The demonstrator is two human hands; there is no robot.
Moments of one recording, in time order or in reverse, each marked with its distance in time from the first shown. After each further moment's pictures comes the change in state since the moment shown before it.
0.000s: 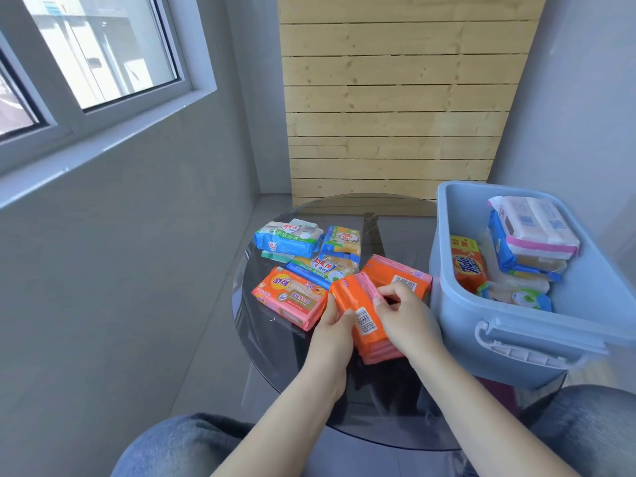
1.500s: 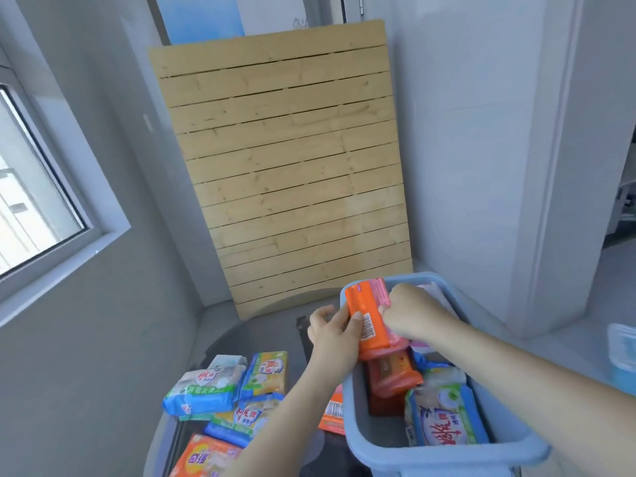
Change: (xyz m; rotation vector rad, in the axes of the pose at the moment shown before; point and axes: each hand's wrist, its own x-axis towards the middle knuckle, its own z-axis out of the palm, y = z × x) left_hand 0.090 0.086 0.161 0.843 -0.118 0.457; right_hand 0.094 -0.019 -0.181 -0.262 0.090 -0.004
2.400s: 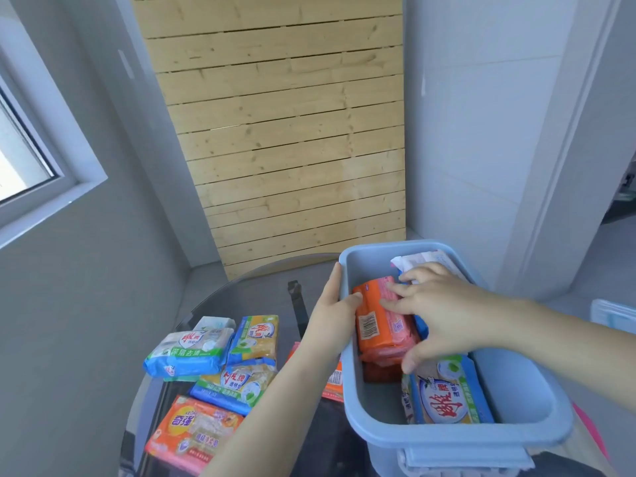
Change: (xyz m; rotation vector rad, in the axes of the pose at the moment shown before) left_hand -0.009 -0.008 -0.006 -0.424 -0.179 -0.149; right_hand 0.005 0.056 0.006 -0.637 -0.172 -0.620
